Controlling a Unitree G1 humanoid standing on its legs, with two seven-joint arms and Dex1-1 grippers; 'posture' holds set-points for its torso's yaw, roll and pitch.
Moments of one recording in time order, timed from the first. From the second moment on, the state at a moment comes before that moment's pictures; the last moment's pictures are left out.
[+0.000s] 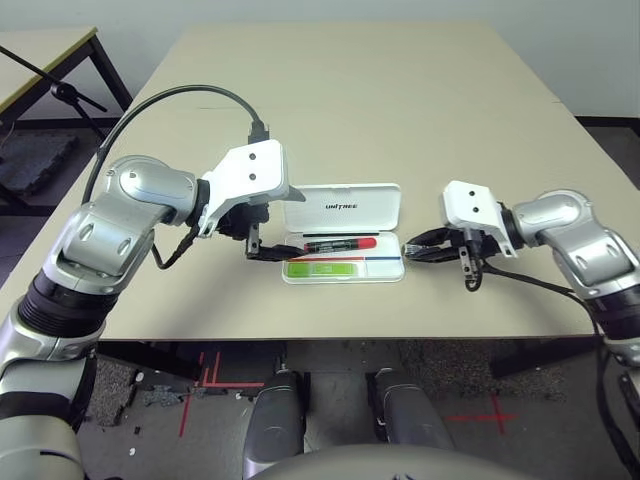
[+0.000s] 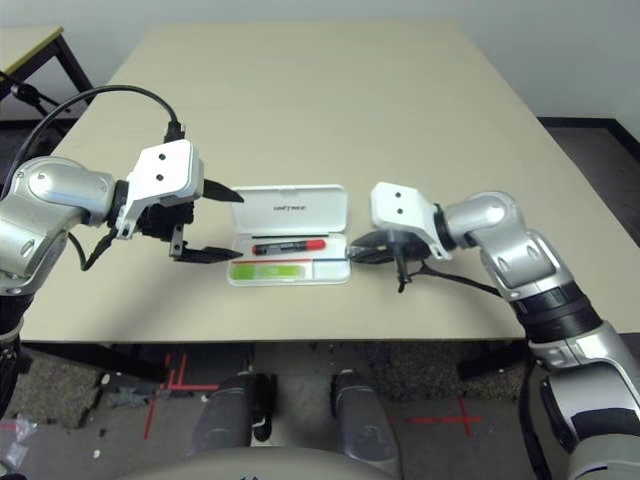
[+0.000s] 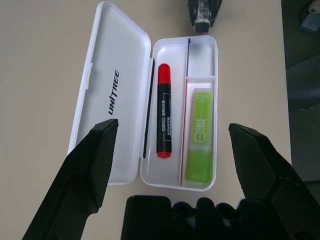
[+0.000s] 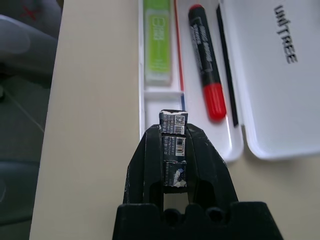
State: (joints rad) left arm -0.65 0.87 -0.23 -0.32 -0.25 0.62 -1.23; right arm -0.56 -0.71 0.32 0.04 0.15 0.25 1.33
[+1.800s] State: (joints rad) left arm -0.64 0.88 -0.24 -0.30 -0.24 0.61 -1.21; right arm -0.54 -0.88 0.07 0.06 0.34 0.55 1.45
